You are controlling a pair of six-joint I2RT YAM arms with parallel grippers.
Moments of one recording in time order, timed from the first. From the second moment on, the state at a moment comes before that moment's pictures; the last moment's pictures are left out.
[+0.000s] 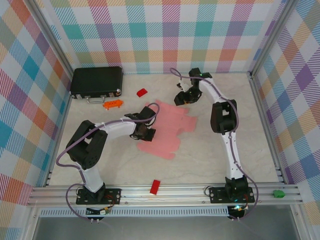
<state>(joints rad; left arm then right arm) -0.61 1.79 1.08 -0.53 -0.01 -0.28 0.26 2.58 2.36 -1.15 -0.53 -0.20</state>
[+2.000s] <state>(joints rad) -0.60 1.82 1.10 -0.53 -0.02 -0.30 0.33 2.40 2.15 -1.06 -0.54 -0.56</state>
